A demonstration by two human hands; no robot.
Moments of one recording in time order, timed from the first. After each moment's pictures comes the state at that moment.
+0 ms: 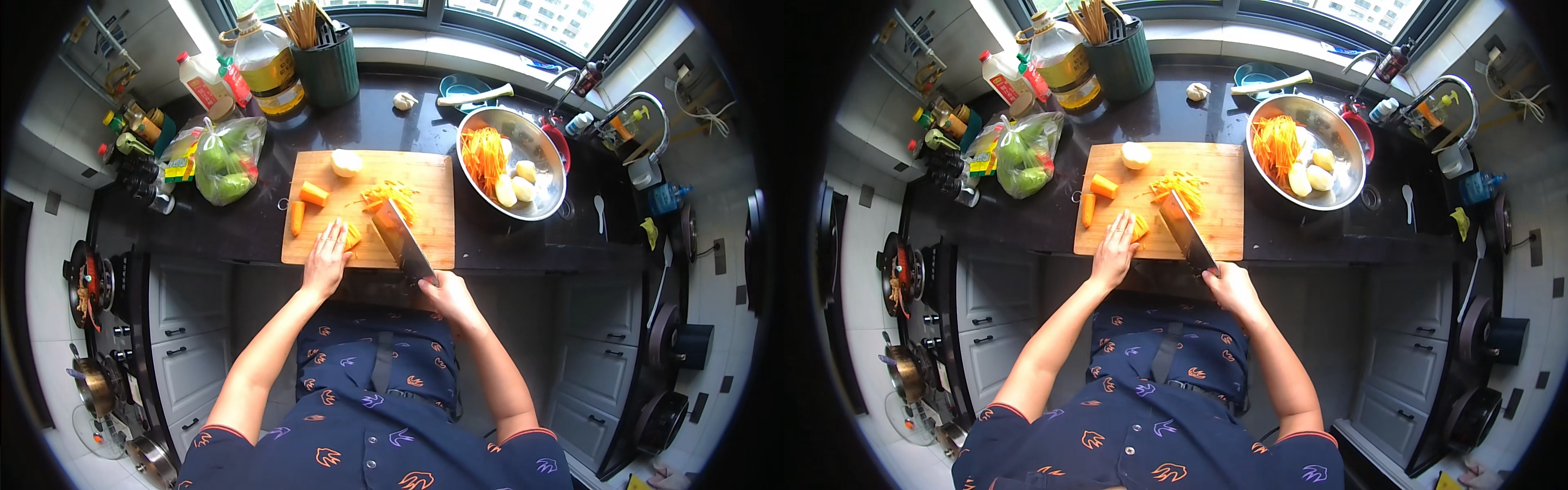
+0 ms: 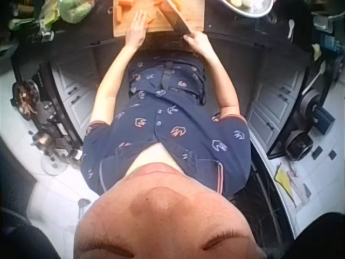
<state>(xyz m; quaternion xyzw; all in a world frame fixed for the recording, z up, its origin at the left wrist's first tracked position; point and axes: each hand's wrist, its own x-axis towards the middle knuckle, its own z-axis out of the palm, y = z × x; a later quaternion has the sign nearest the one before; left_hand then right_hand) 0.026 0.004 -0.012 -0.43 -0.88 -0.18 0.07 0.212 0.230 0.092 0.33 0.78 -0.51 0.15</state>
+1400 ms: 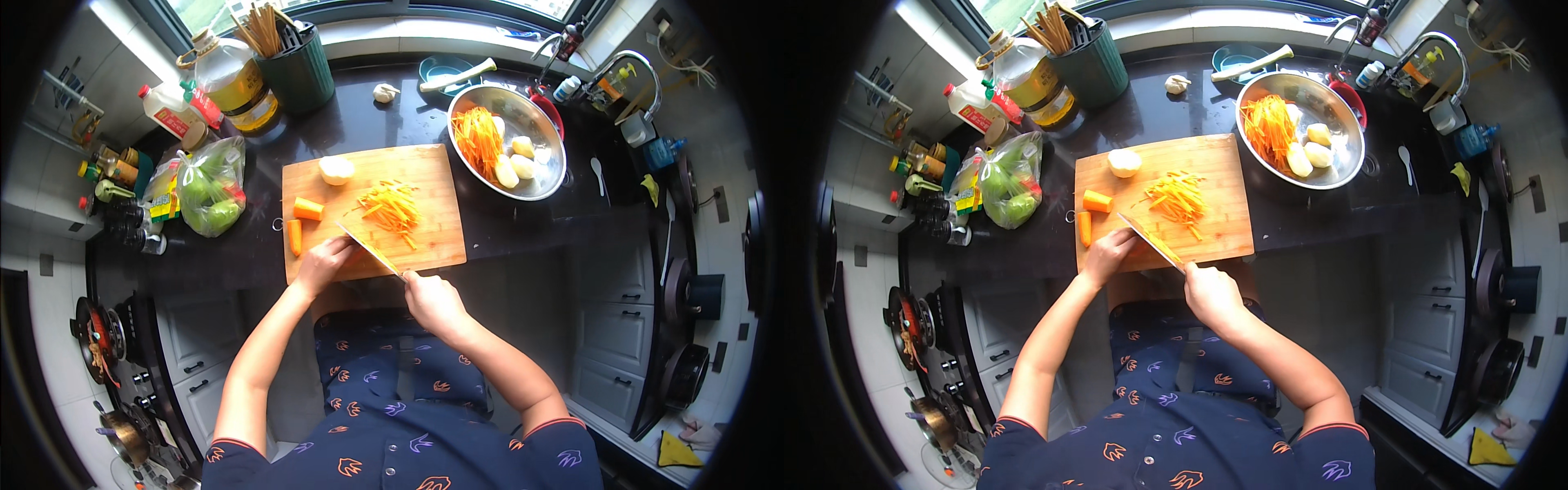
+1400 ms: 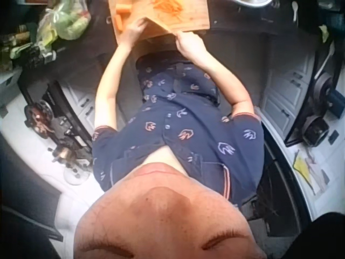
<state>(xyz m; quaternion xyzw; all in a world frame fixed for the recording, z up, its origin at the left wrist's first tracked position) -0.038 0.004 0.011 -0.62 -0.75 -0.21 0.05 0.181 0.171 0.090 0.18 0.95 -0.27 0.03</state>
